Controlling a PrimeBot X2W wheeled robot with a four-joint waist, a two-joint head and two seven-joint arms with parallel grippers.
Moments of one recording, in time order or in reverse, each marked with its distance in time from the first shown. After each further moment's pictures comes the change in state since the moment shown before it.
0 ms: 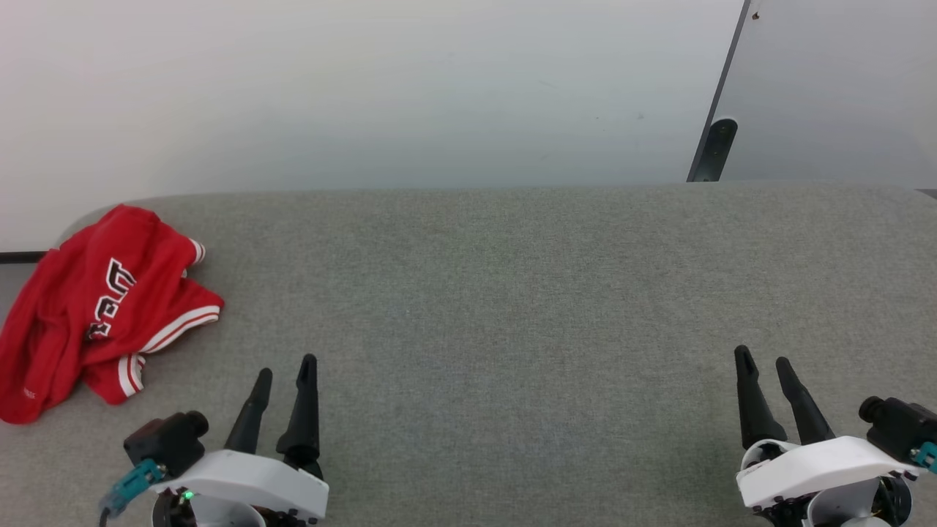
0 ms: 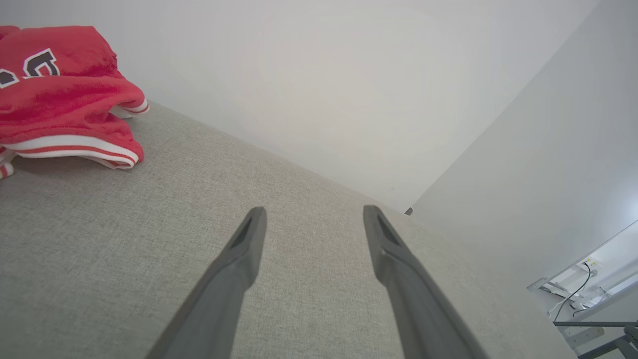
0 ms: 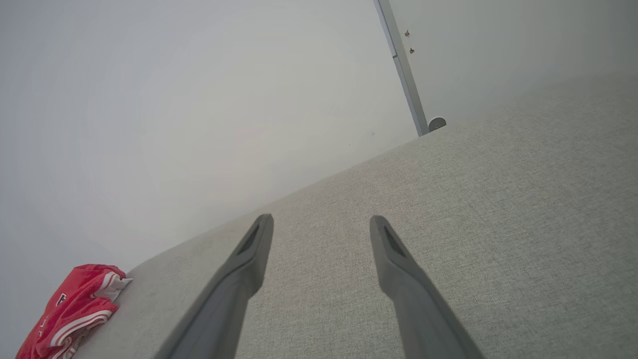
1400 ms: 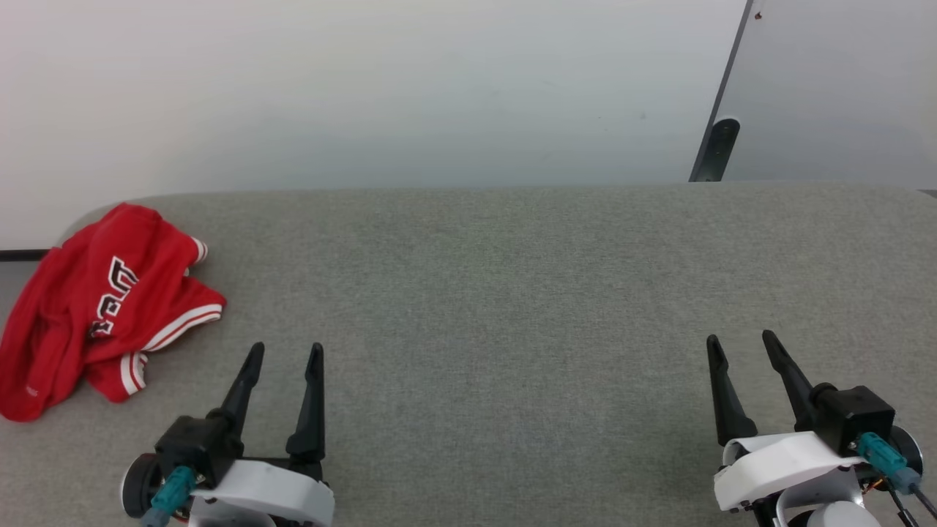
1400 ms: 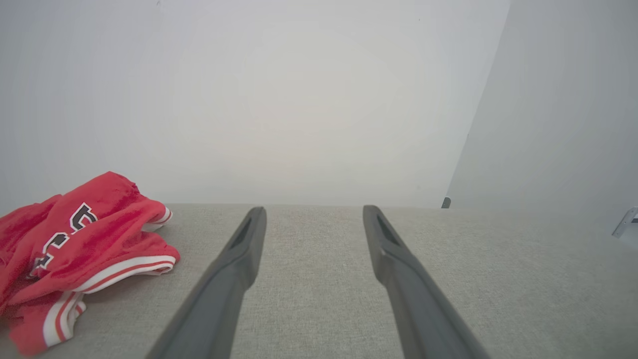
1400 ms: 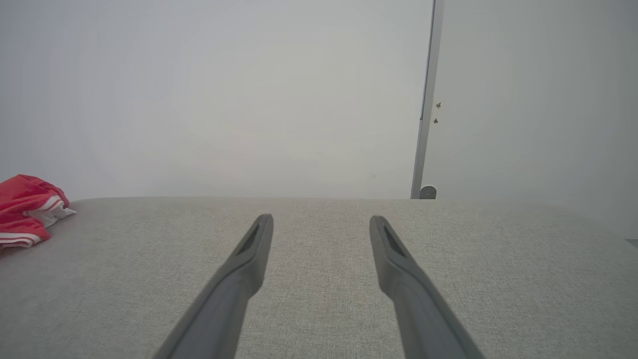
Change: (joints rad) left arm 0.014 -0.008 0.022 -0.060 0.432 -0.039 -0.103; right arm -0.027 0.000 0.034 -0.004 -0.425 0.000 -0.101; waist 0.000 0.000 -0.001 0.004
